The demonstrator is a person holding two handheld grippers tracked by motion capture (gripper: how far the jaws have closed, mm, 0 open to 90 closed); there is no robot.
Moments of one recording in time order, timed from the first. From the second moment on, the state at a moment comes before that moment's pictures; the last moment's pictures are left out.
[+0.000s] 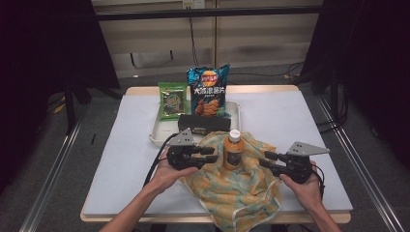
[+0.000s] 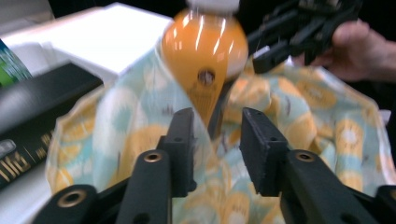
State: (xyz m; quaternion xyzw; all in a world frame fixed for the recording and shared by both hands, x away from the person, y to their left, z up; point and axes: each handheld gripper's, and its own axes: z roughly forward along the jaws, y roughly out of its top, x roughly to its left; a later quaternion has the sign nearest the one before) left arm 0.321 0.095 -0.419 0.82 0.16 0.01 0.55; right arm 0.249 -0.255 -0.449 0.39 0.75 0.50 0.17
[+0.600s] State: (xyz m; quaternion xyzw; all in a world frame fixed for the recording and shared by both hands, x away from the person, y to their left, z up) left arm 0.335 0.046 -0.415 0.81 0.17 0.02 0.56; right arm 0.253 -0.256 -0.450 0.40 0.75 0.50 0.16
